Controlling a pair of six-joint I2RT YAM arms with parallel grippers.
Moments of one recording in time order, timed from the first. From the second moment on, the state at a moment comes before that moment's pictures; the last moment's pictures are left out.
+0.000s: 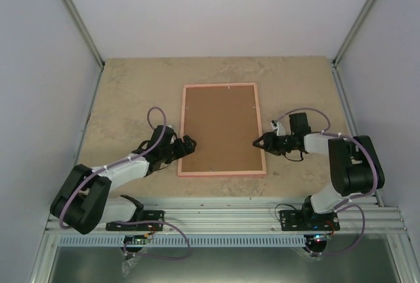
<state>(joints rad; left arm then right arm) -0.48 1.27 0.41 0.06 0.16 -0.83 0.13 1.59 0.60 -0.09 -0.78 0.38</state>
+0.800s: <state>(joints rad) -0.47 0.97 0.40 -0.04 0.03 -0.77 0.03 1.24 0.72 -0.40 -0.32 0.29</state>
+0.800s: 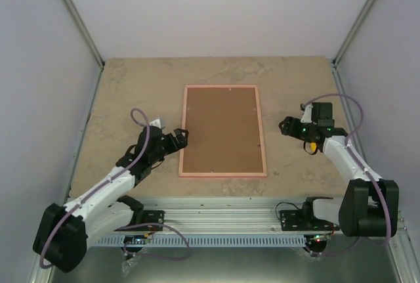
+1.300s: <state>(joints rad) -0.47 0.81 0.31 0.00 -0.14 -0.68 -0.20 1.37 0.71 -0.36 -0.09 0.34</state>
